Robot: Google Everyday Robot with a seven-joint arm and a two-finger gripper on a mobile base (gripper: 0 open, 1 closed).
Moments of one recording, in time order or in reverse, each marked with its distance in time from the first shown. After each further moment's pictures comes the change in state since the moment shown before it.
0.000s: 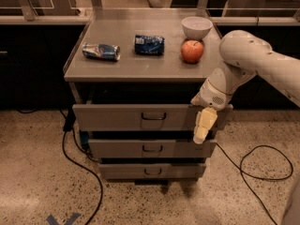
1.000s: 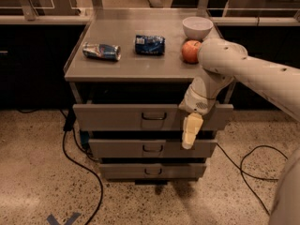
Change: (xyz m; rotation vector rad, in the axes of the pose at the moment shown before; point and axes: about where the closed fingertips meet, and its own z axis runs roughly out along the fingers) arm -0.020 0.003 0.031 -0.017 0.073 -0.058
